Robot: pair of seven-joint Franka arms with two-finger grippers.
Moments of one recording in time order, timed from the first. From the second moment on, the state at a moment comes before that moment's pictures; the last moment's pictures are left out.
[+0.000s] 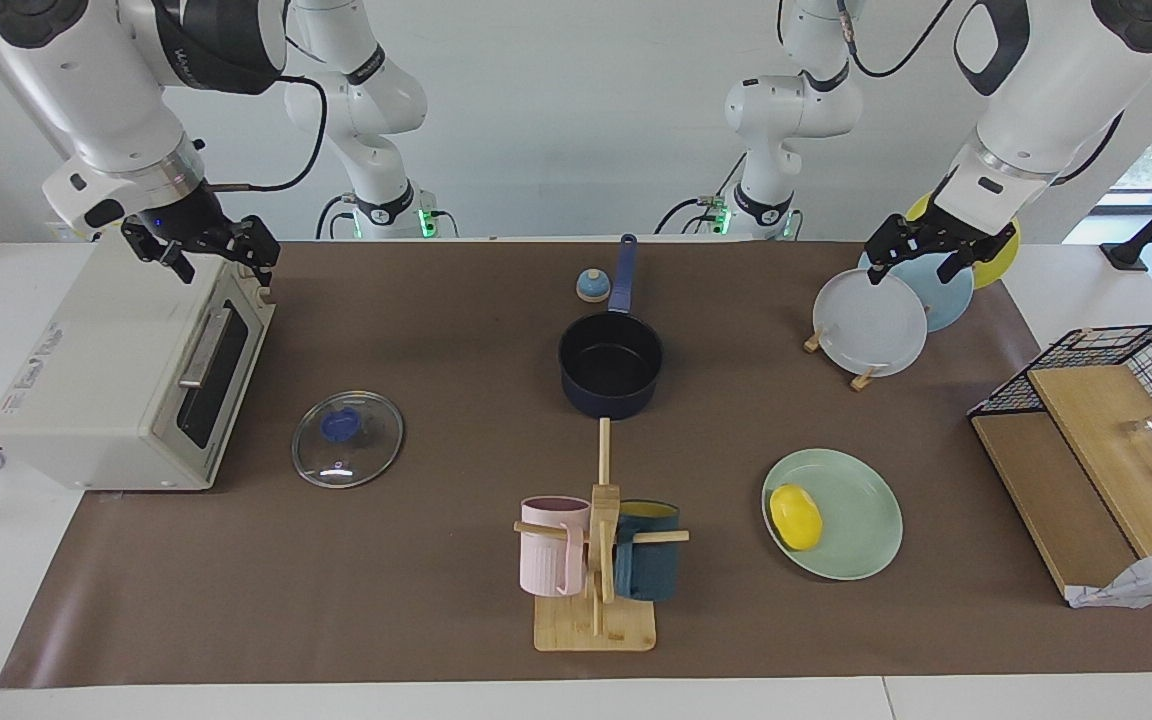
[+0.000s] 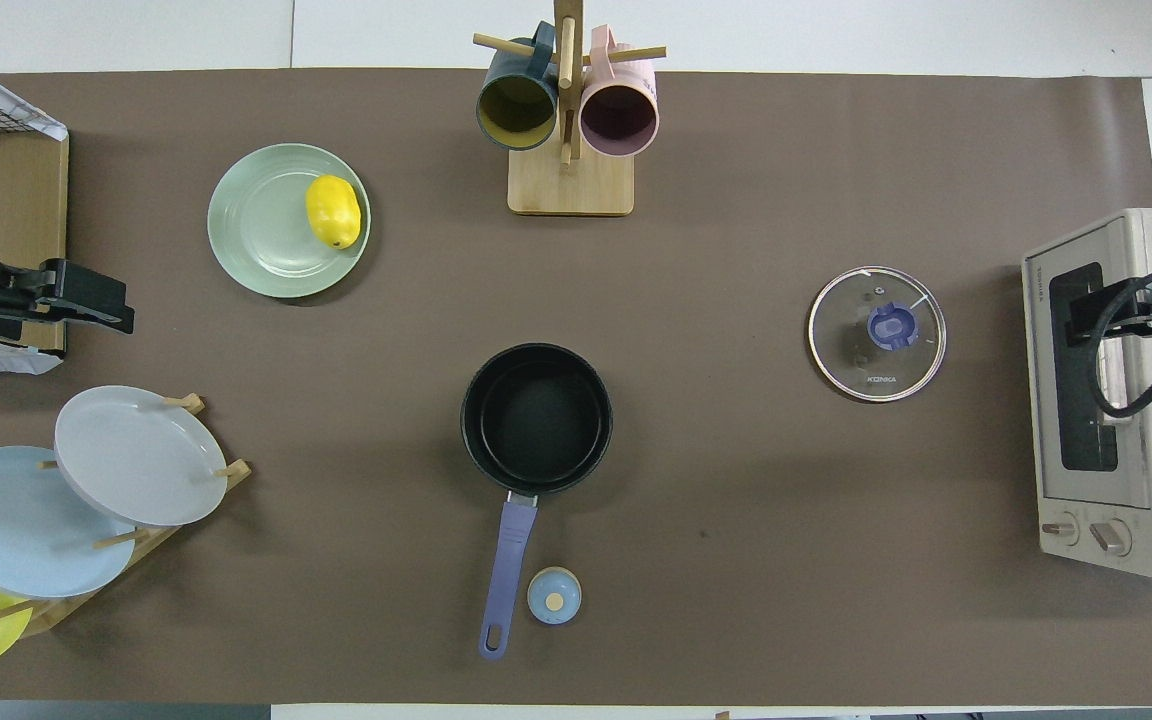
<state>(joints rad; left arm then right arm) -0.11 0.01 0.01 -1.58 -0.04 1.51 -0.06 0.01 -0.02 -0.06 -1.65 -0.05 1.54 -0.01</state>
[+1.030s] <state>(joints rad) -0.12 0.27 0.00 -1.52 -0.10 1.68 -0.10 0.01 -0.02 -0.06 -1.65 -0.01 1.57 -0.02</state>
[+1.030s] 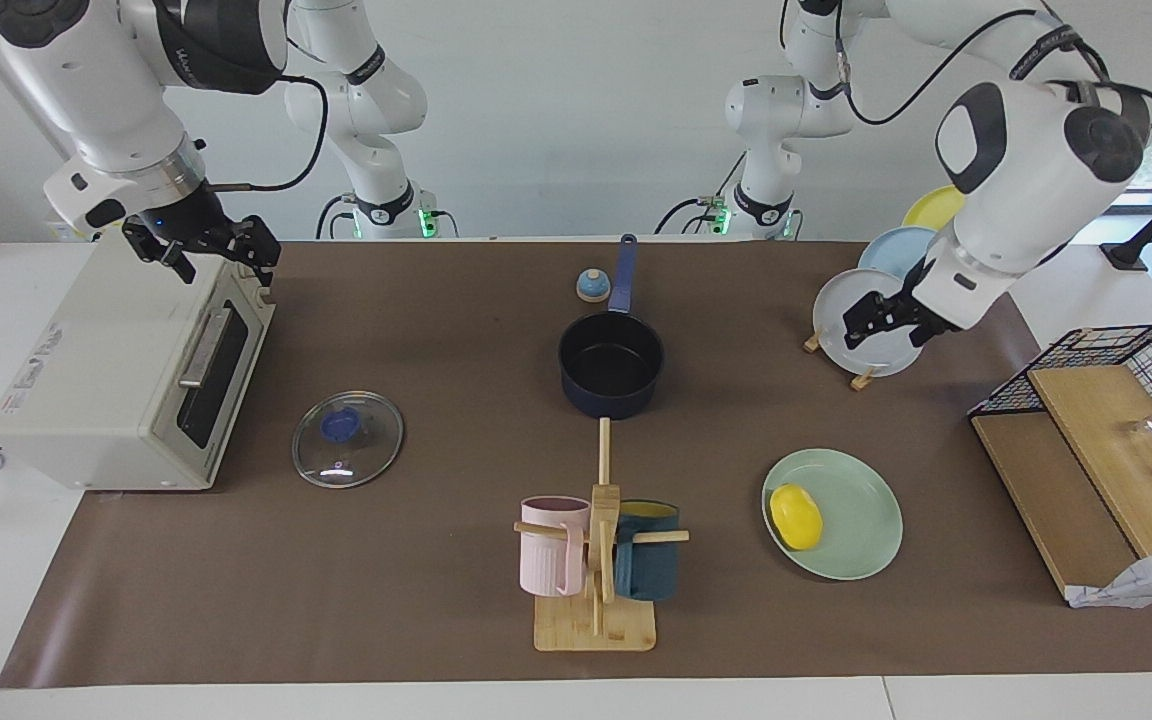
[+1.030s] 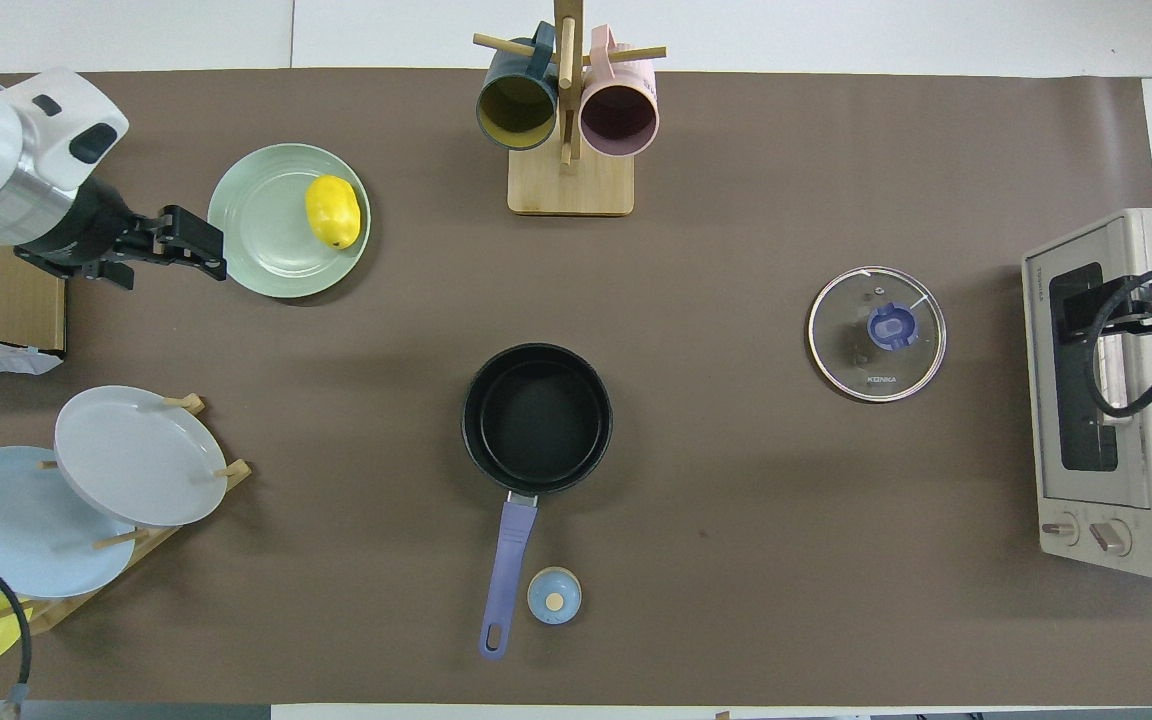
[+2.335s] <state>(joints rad) -0.21 0.66 0.00 -1.39 -0.11 2.14 -0.31 0.09 0.22 -0.05 -2.02 0.04 2.27 -0.11</state>
